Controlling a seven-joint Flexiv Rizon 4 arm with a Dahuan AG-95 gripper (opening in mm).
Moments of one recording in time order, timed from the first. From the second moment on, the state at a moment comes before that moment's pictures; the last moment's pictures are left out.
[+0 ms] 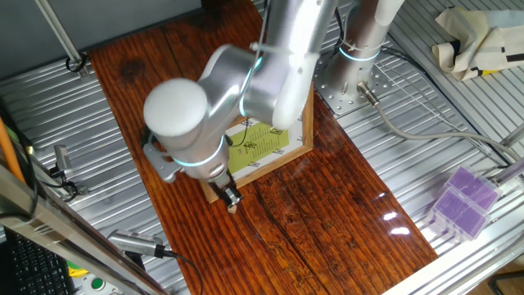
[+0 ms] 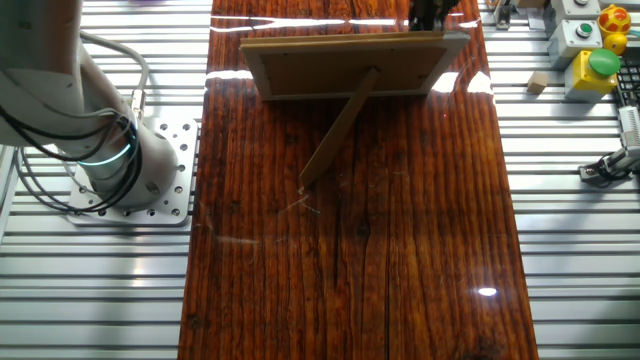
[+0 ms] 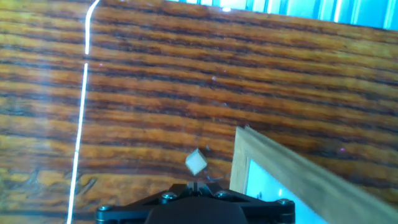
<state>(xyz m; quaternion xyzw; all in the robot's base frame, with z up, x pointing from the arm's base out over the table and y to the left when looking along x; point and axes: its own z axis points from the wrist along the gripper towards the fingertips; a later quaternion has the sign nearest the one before) 0.541 0.226 0.085 0.08 -0.99 -0.02 0.07</state>
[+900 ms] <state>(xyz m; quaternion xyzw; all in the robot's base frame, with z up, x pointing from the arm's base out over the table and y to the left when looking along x) 0.535 0.217 0.041 0.10 -0.99 -0.01 0.06</state>
